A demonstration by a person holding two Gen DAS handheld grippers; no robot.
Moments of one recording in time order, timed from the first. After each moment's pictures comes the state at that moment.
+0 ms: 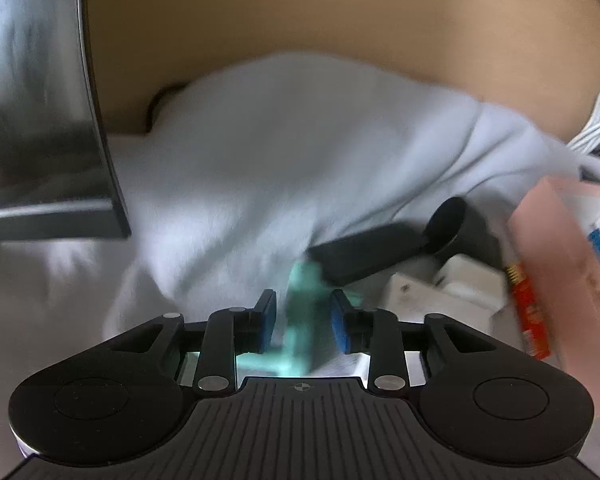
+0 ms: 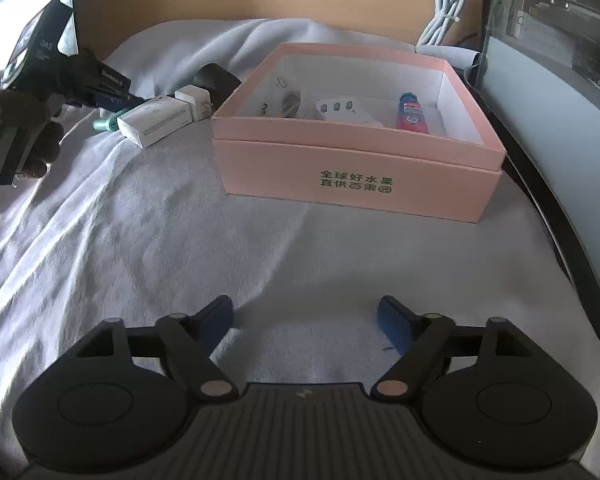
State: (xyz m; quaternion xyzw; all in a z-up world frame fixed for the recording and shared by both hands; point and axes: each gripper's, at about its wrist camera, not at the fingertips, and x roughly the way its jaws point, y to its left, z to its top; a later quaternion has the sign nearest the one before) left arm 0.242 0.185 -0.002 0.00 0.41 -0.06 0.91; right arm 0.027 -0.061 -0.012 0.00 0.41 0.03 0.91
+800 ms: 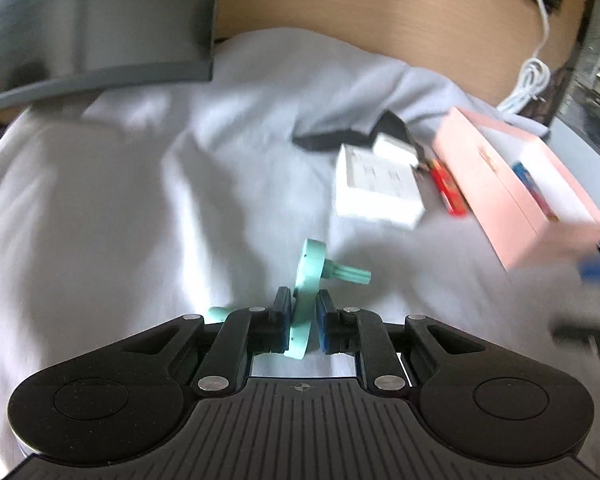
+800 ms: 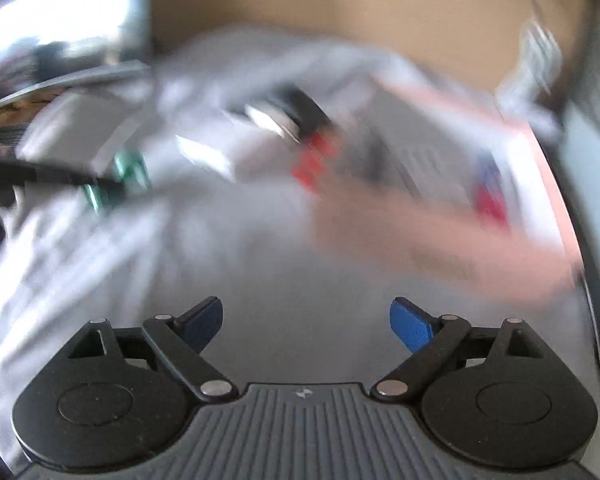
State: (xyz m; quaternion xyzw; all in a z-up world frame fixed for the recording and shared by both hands) left arm 0.061 0.210 0.008 -0.04 0.39 -0.09 0.91; right arm 0.059 -0.004 0.026 -0.06 0.39 0.13 0.91
